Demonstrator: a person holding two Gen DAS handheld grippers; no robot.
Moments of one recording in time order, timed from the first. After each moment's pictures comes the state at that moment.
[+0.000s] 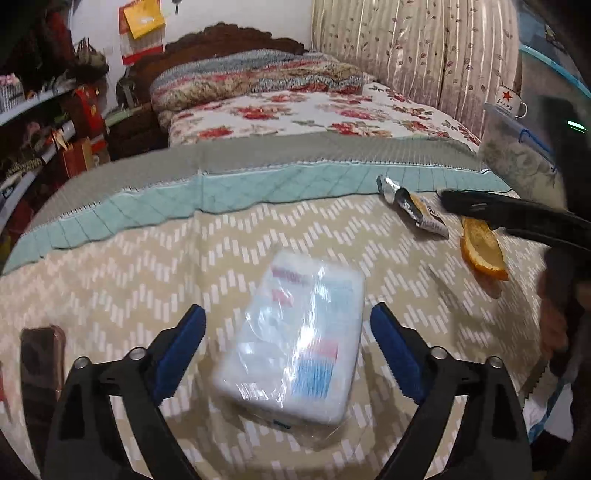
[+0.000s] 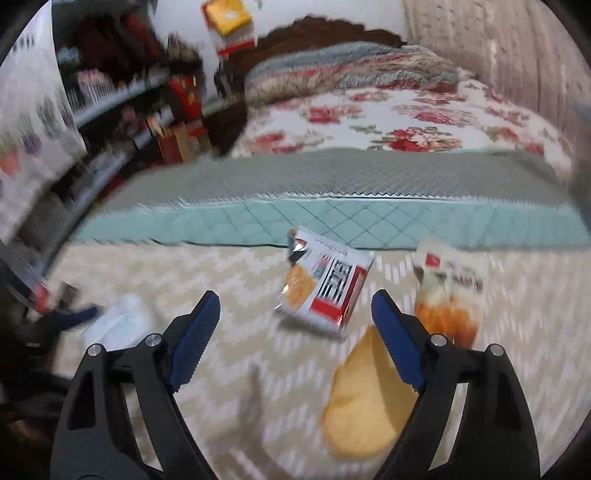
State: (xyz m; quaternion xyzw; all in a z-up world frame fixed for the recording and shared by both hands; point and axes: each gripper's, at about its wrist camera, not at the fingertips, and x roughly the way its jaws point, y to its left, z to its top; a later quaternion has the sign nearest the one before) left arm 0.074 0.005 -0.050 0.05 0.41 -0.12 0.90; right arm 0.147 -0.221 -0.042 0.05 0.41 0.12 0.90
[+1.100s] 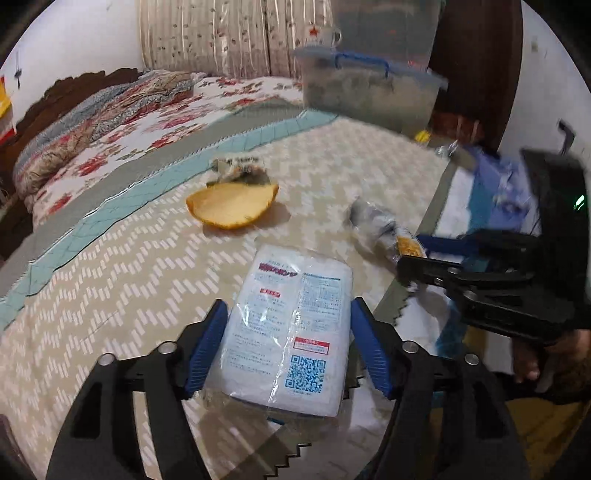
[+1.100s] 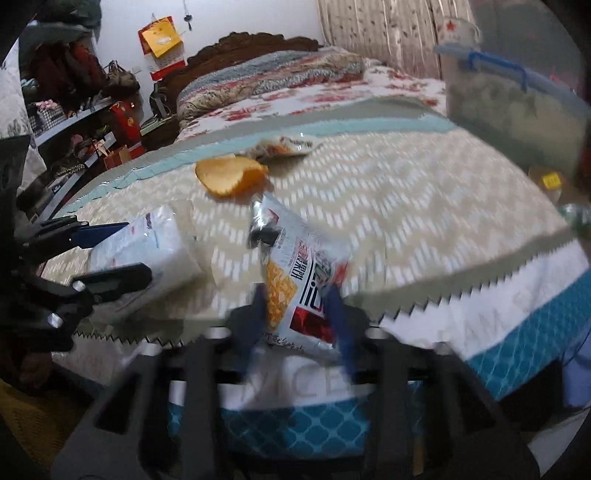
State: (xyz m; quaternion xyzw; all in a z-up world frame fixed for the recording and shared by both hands) left arm -0.004 -0.152 -0.061 0.19 0.38 -0.37 0.83; right arm -0.088 -0.324 -0.082 0.12 0.38 -0.01 0.92
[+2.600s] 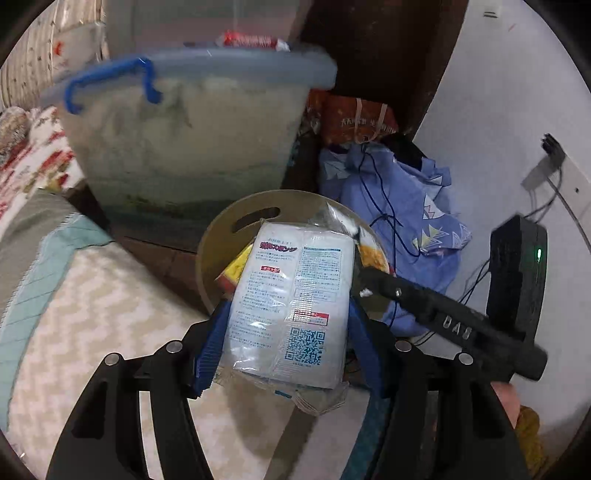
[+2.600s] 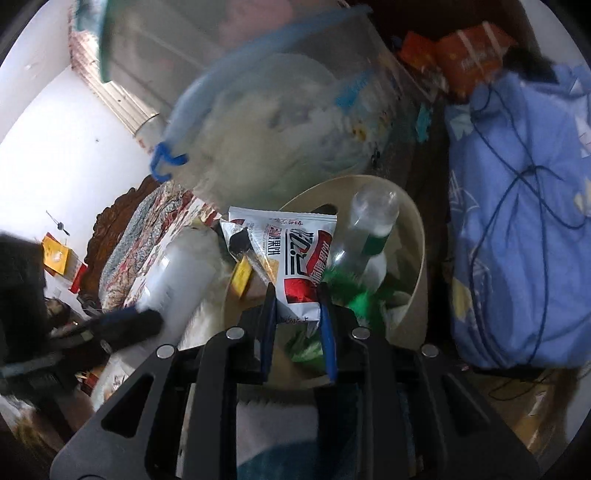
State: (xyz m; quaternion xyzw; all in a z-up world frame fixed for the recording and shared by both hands) left arm 0.025 -0.615 -0.042 0.20 0.41 -0.56 0.69; right arm -0.142 -0.743 -0.102 0.42 0.22 -0.21 0.86
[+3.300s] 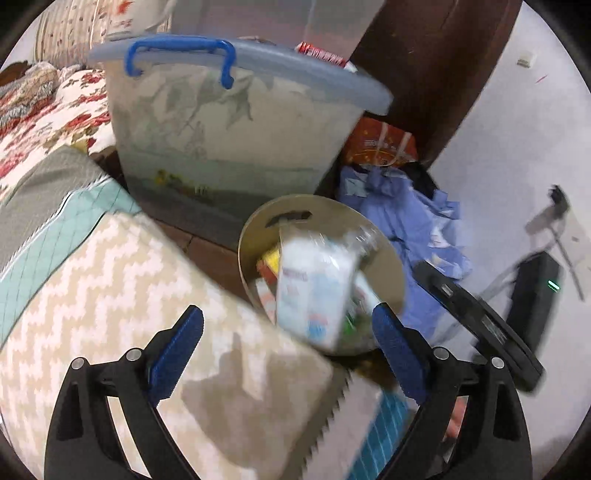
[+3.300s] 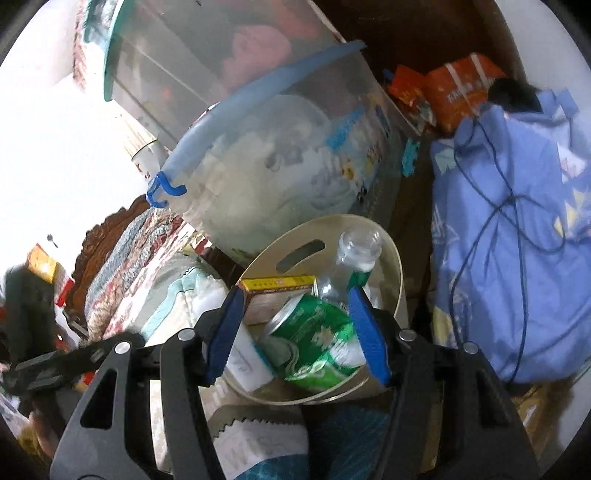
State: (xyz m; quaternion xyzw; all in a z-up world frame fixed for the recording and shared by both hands) left arm 0.057 -0.558 -0.031 0.12 0.44 -0.54 0.70; right arm -0.160 -0.728 -0.083 0.39 0.16 -0.26 0.87
